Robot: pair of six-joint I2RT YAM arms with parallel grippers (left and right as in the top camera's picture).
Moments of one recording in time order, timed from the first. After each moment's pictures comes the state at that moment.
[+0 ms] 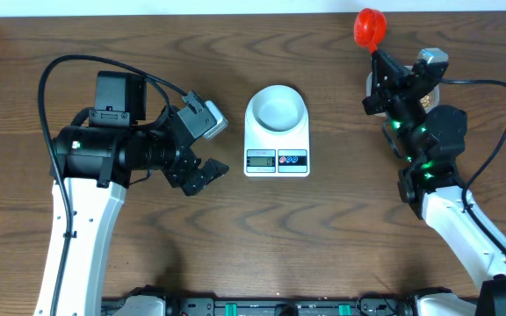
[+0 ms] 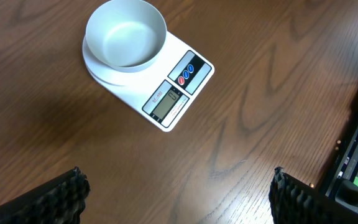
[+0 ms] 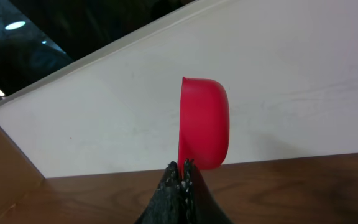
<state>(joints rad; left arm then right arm) -0.10 1.30 1.40 -1.24 0.57 0.75 0.15 1.38 0.69 0.79 -0.19 0.42</state>
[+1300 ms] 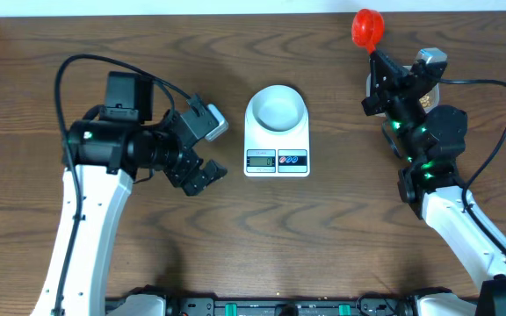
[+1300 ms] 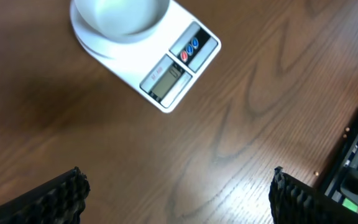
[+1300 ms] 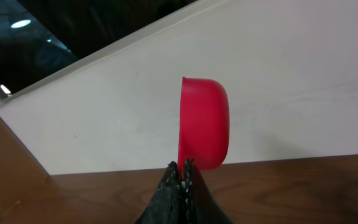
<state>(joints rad) -0.10 1.35 1.35 -1.23 0.52 0.75 0.15 1.38 0.69 0.79 -0.21 0.42</state>
